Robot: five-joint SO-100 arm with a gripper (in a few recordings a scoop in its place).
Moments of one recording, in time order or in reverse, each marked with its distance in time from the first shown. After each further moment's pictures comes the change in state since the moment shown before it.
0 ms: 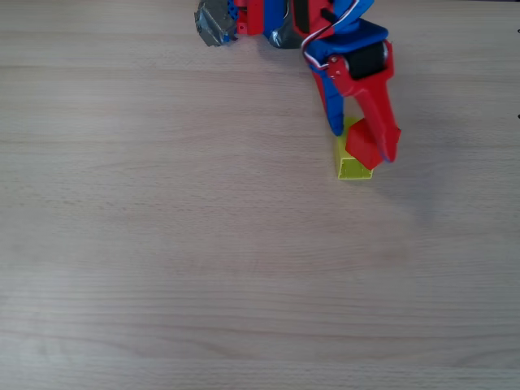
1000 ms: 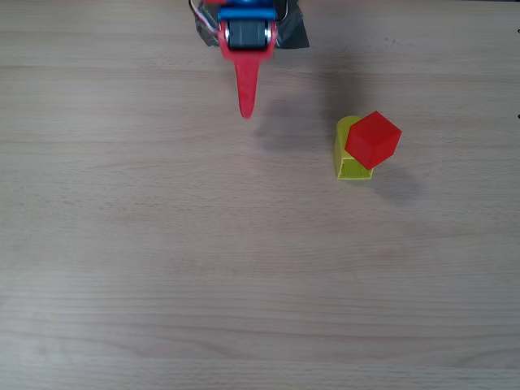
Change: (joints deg) arm 23.7 50.4 40.3 -6.2 0.6
